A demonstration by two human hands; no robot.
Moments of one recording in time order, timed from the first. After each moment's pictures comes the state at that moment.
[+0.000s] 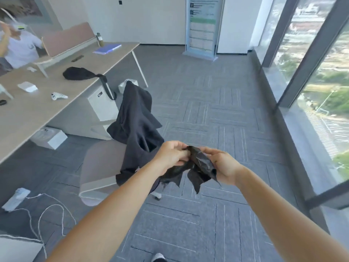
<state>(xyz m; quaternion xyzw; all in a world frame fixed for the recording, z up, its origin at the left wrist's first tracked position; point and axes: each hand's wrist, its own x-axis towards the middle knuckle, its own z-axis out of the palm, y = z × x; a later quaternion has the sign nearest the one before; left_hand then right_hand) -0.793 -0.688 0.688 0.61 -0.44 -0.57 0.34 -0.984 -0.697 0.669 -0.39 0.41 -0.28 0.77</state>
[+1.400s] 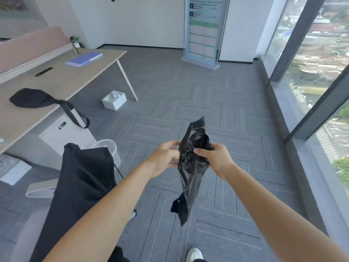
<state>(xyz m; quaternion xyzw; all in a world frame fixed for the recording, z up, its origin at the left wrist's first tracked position) -0.820 -1.226 0.680 0.55 -0.43 -0.63 0.35 -1.009 -1.259 0.655 -0.43 0.53 -0.38 0.63</state>
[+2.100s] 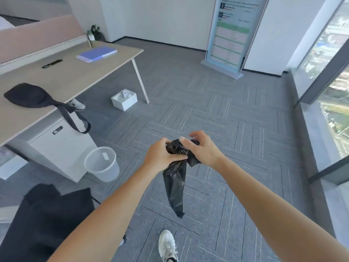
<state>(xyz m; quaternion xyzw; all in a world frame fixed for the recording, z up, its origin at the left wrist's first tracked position) -0.749 -1.473 0.660 0.75 -0.52 -0.28 0.28 -0.908 -1.534 0.677 -0.71 0.50 -0.20 0.45</state>
